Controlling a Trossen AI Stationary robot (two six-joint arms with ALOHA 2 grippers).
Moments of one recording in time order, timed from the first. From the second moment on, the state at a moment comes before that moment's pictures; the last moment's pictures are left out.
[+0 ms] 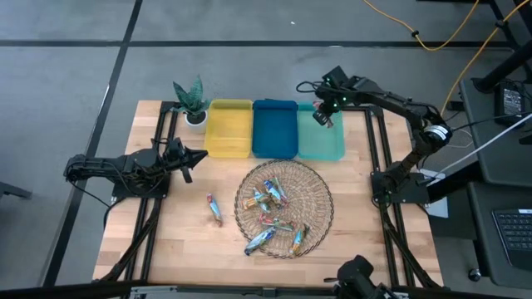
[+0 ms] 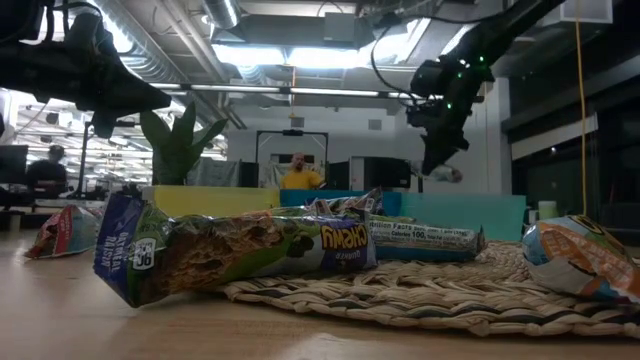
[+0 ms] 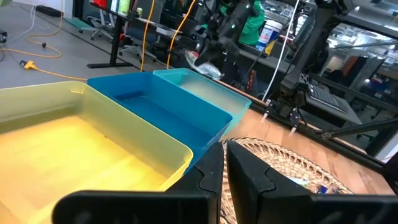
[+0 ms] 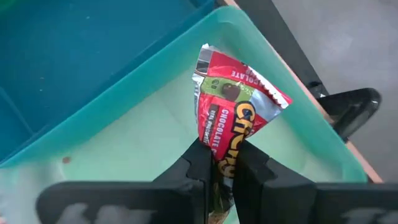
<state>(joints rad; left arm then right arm) -0.03 0.01 0.07 -0.14 -0.45 -0.41 -0.85 1.62 1.21 -0.70 -0.10 -0.16</state>
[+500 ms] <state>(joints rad) -0.03 0.01 0.07 -0.14 -0.45 -0.41 -0.85 1.65 1.03 -0.61 -0.10 -0.14</state>
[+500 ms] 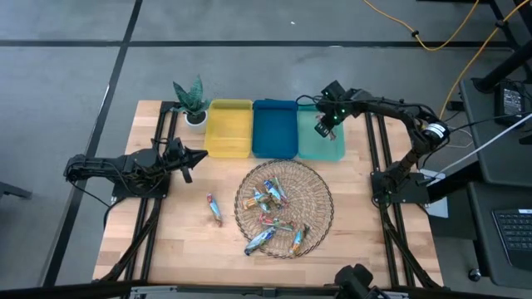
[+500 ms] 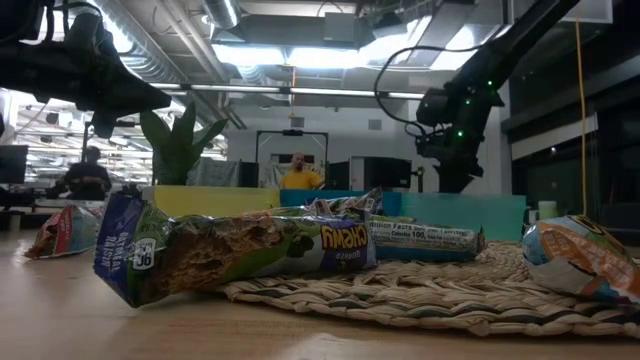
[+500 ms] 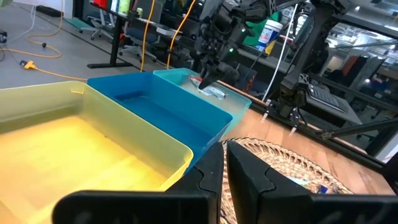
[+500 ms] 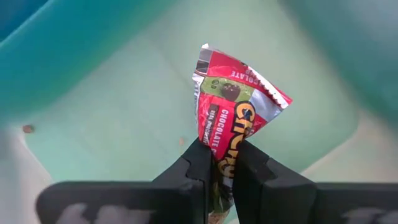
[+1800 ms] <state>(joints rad) -0.03 0.01 0.07 -0.14 -0.45 -0.41 -0.84 1.72 1.05 -0.67 -0.13 -0.11</state>
